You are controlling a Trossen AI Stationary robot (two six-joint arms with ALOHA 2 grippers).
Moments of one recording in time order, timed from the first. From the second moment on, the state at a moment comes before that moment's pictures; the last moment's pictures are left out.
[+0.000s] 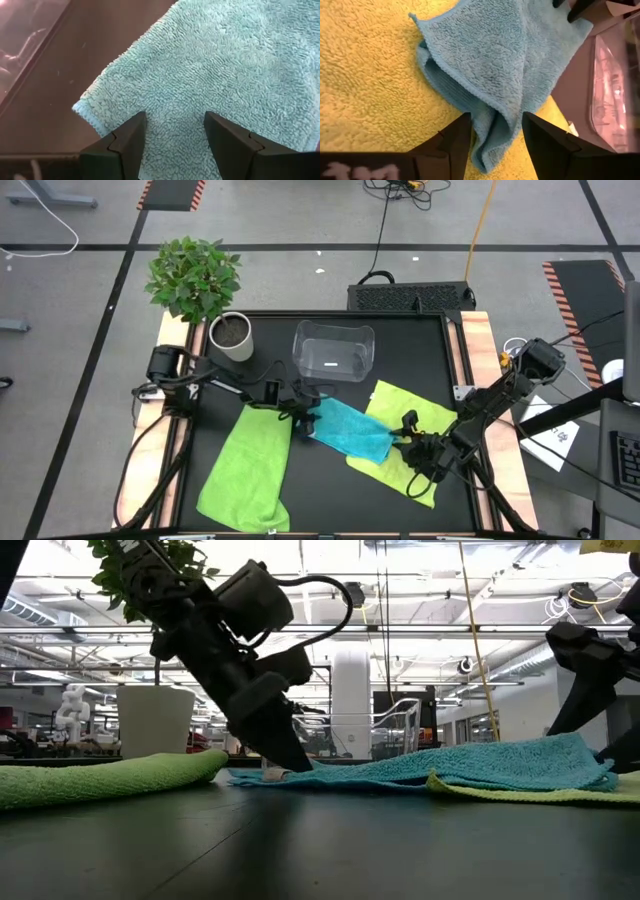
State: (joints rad) left arm -0.03 1.84 0.86 0.14 -0.05 -0.19; right arm 0.81 1.38 0.45 -0.21 0.73 0.11
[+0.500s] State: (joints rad) left arm -0.03 1.84 0.86 0.13 -0.05 -0.19; right arm 0.73 1.35 0.48 -0.17 0.70 -0.01
